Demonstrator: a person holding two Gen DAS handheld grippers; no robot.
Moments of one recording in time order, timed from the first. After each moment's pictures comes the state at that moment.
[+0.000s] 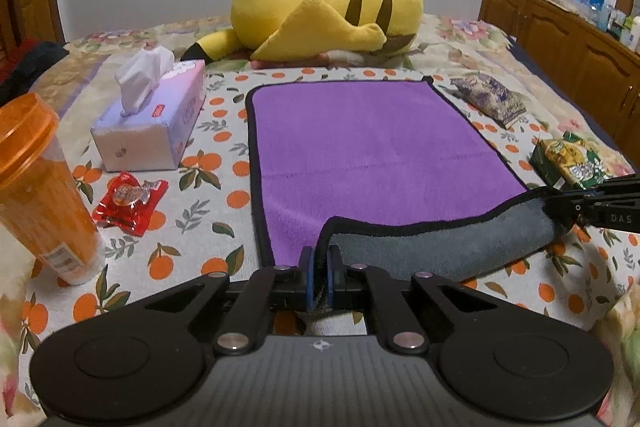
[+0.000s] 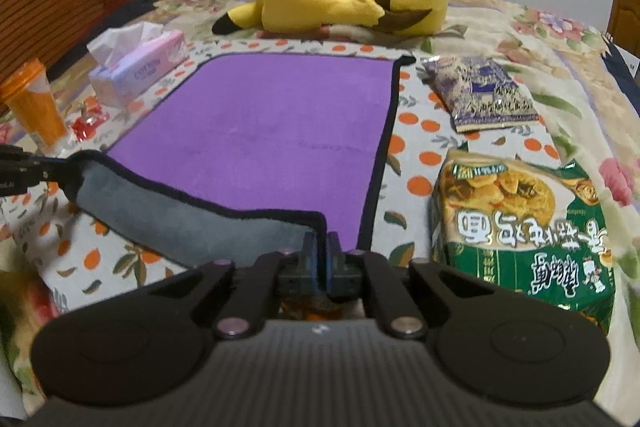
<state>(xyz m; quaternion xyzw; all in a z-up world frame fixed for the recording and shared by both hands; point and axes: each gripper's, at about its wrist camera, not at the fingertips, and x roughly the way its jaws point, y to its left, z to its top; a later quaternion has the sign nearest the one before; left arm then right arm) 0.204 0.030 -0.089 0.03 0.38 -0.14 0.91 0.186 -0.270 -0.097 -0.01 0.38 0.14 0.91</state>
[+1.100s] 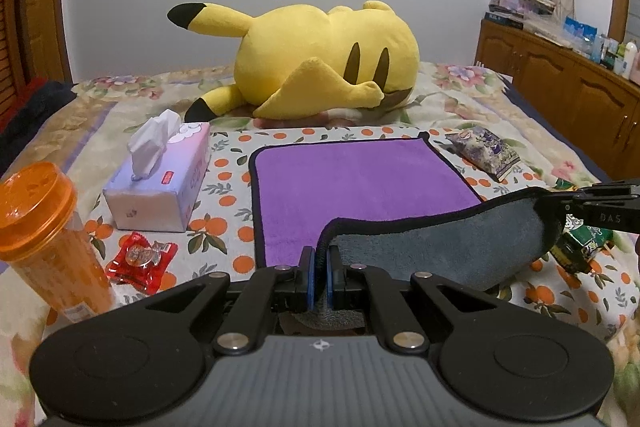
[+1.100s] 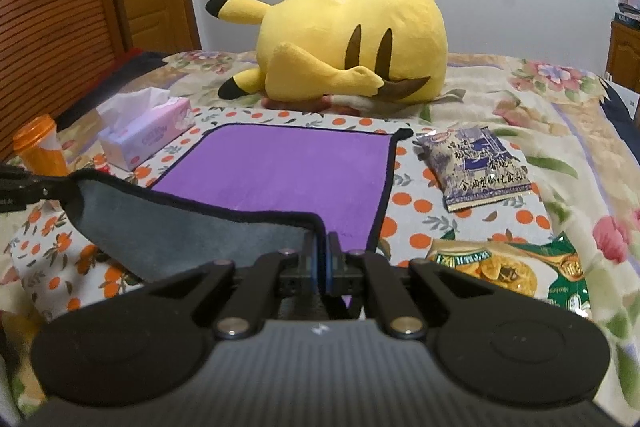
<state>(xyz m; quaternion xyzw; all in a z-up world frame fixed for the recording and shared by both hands) 0.205 0.028 -0.059 0.03 0.31 -0.14 0.94 0.200 -0.280 -0.071 0.00 0.30 0.15 0.94</state>
